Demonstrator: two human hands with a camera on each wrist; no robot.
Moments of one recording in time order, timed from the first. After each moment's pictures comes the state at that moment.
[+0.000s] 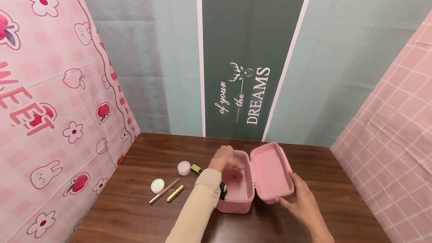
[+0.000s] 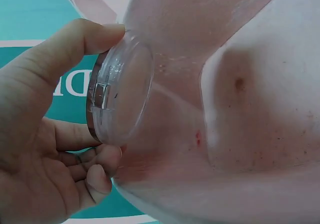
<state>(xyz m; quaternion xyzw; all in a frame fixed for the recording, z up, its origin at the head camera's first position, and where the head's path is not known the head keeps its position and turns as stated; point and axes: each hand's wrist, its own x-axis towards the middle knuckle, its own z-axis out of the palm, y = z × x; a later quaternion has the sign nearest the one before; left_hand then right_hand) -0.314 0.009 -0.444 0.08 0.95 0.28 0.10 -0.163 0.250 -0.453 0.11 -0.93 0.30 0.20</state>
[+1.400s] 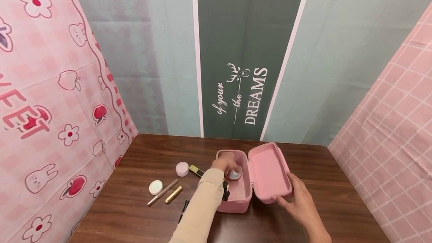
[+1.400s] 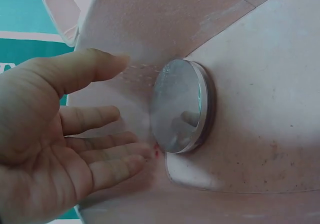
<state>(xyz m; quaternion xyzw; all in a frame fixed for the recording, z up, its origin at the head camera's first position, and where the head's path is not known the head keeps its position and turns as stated) -0.317 0.019 -0.460 0.10 0.93 0.30 0.18 -0.166 0.250 -0.457 0.12 -0.92 0.30 0.23</state>
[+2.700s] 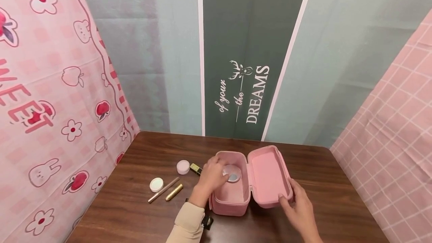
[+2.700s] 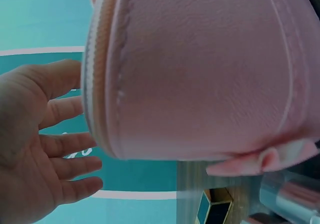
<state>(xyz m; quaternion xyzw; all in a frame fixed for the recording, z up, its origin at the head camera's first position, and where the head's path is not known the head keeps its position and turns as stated) -0.242 -0.029 -0.461 0.18 0.95 0.23 -0.12 -0.151 0.240 -0.466 0.06 -0.91 0.32 0.27</state>
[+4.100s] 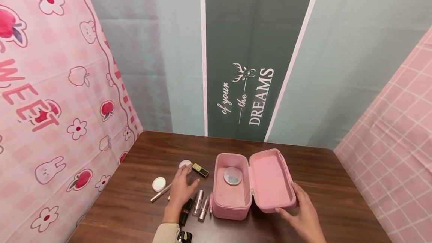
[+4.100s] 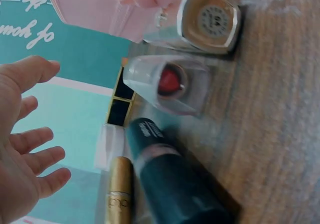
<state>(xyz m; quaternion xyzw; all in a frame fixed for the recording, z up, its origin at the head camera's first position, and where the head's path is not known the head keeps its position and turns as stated) -0.218 -0.119 -0.523 0.02 0.90 0.39 -0.22 -0.148 0.248 -0.464 0.10 -0.91 0.33 0.22</state>
